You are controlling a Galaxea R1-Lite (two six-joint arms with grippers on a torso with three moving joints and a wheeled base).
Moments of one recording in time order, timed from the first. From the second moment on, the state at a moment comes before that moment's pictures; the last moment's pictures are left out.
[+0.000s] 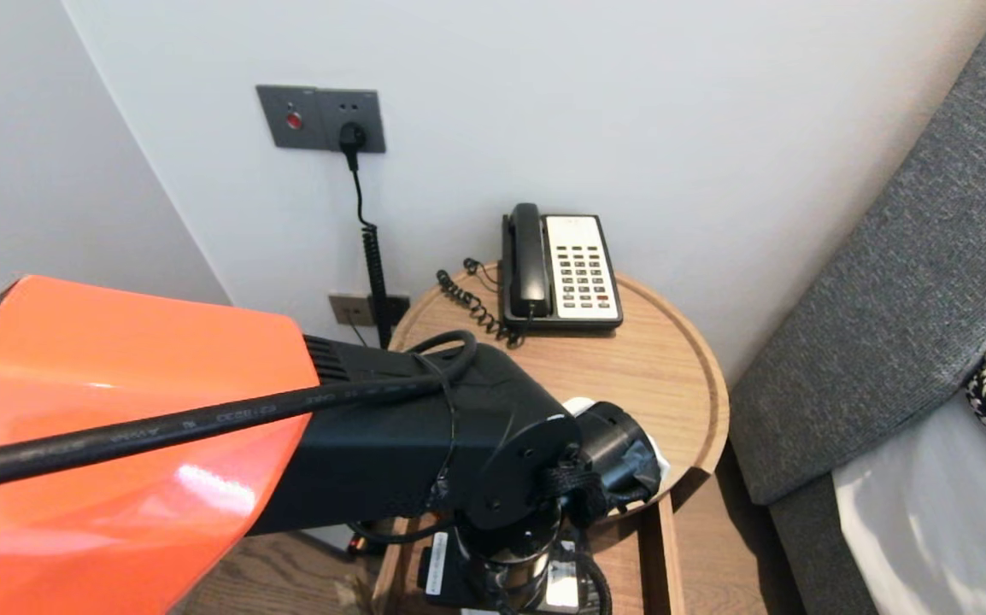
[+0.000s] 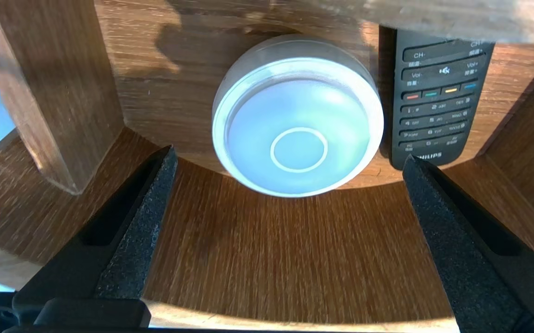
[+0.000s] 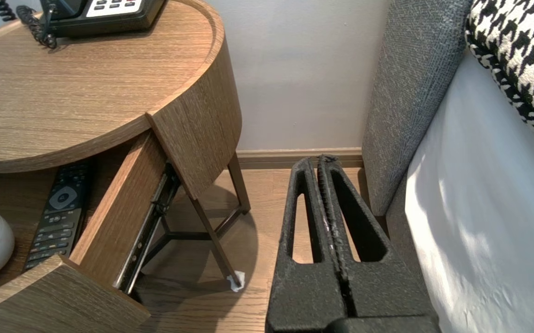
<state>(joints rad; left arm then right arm) -1.09 2.15 -1.65 0.88 0.18 -0.91 0.01 0.01 0.00 -0.05 -0.01 0.02</state>
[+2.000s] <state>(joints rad) -1.07 2.24 -1.65 0.87 0.17 -0.92 0.01 0.01 0.00 -0.05 -0.01 0.02</state>
